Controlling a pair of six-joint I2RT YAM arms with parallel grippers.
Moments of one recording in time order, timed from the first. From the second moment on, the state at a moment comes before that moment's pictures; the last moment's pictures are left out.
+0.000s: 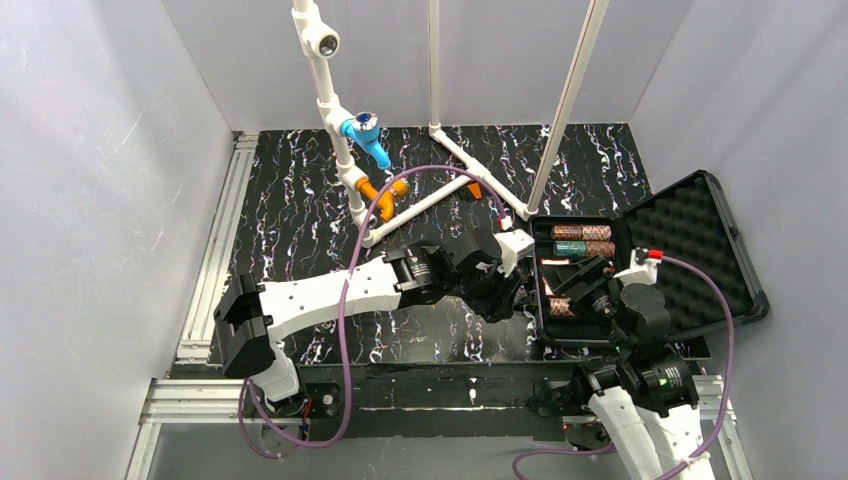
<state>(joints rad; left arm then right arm) -1.20 1.61 1.40 -0.50 0.10 -0.34 0.29 0.20 0.57 -0.67 -0.04 0.94</state>
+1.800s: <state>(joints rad) -1.20 1.62 1.40 -0.46 0.10 -0.28 0.29 0.32 0.54 -0.52 -0.42 0.97</state>
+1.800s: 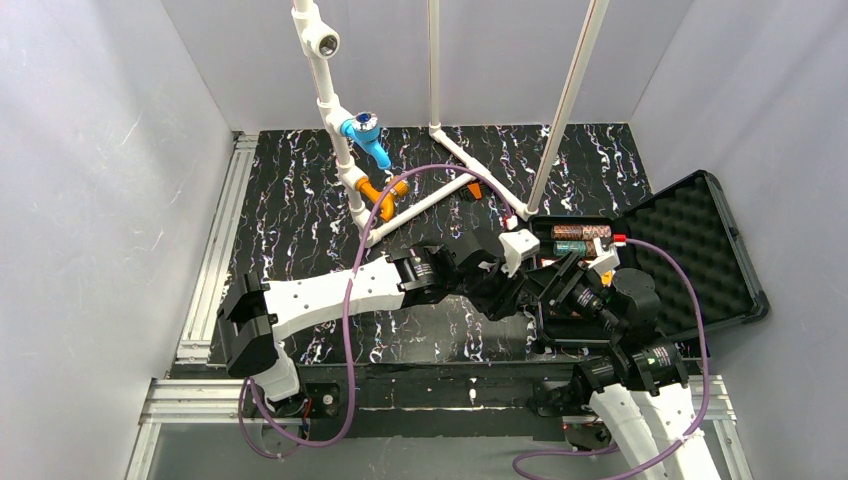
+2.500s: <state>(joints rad) -1.20 1.62 1.41 -0.43 0.08 -0.28 0.29 0.35 0.52 -0.50 -0.50 0.97</state>
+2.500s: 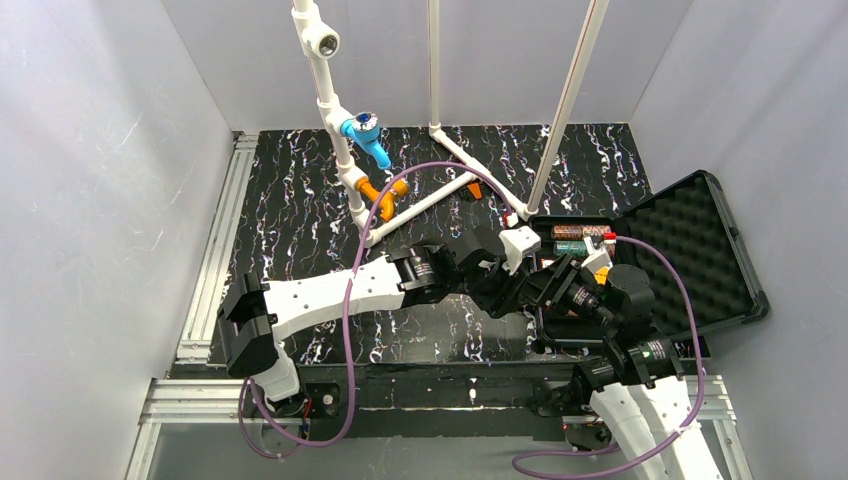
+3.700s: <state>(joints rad) -1.21 1.35 1.22 -0.41 -0.09 -0.31 0.29 0.45 0.64 -0.83 -0.15 0.86</state>
